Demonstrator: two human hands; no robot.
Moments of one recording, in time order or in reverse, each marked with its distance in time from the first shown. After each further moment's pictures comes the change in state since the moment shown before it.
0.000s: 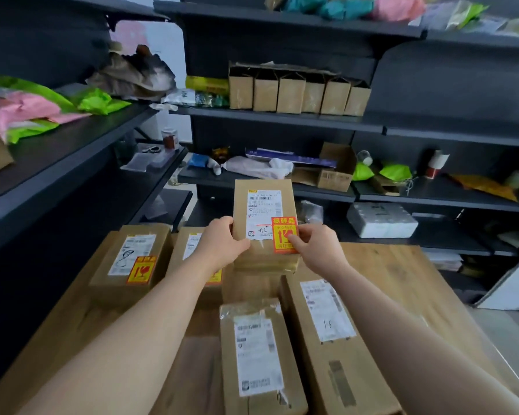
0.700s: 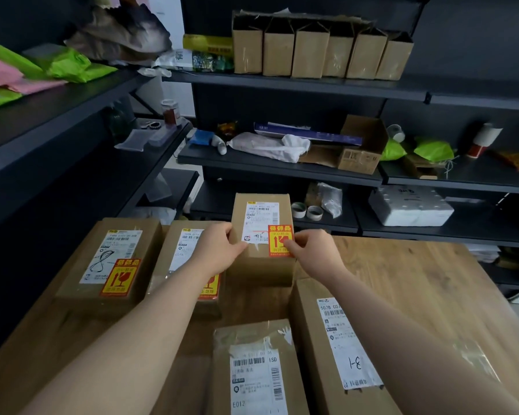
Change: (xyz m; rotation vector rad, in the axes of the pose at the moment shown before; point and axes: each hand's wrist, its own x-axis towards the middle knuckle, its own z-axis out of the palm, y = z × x) left_hand 0.089 -0.076 0.063 0.036 -0.013 -0.103; right_hand 0.082 0.063 0.074 0.019 -0.131 0.062
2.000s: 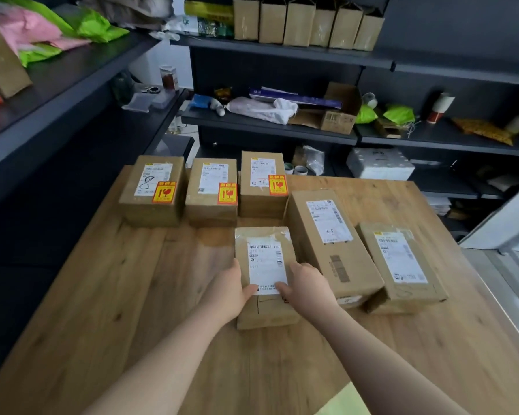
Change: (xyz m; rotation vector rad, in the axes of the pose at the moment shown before) left_hand -0.282 -0.060 0.022 0.150 -0.195 -0.038; right_hand -0.288 -0.023 0.055 -0.418 -0.141 0.108
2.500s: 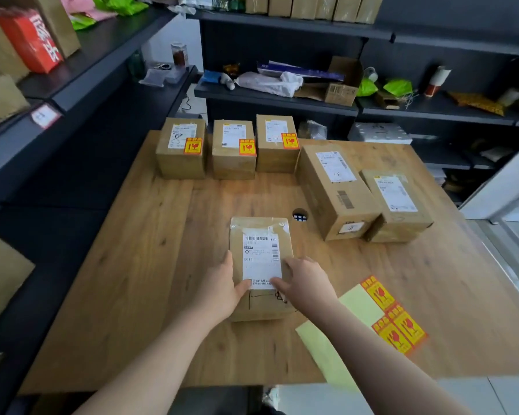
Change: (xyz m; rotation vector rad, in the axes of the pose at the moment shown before) left_hand -0.180 -0.058 -0.013 0.008 0.005 0.002; right_hand -0.169 -0.052 0.046 0.056 -0.032 -0.014
